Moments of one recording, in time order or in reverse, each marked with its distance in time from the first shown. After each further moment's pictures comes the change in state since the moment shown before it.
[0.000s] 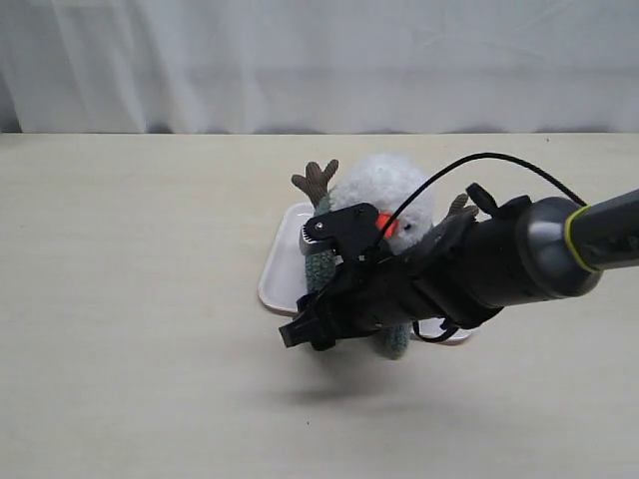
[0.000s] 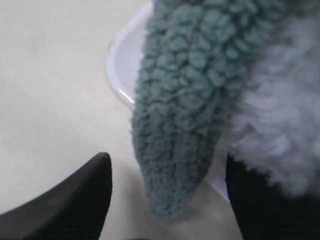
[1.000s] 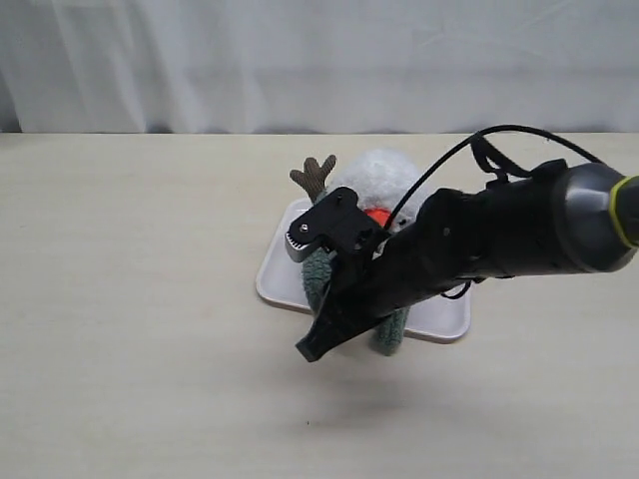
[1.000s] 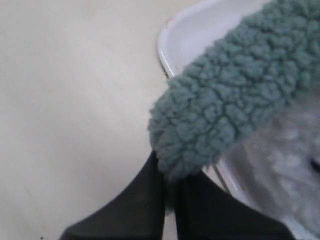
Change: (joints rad) left arm 0.000 0.000 0.000 0.000 0.000 0.000; right arm -0.011 -0.100 -0.037 -0.787 0.199 0.457
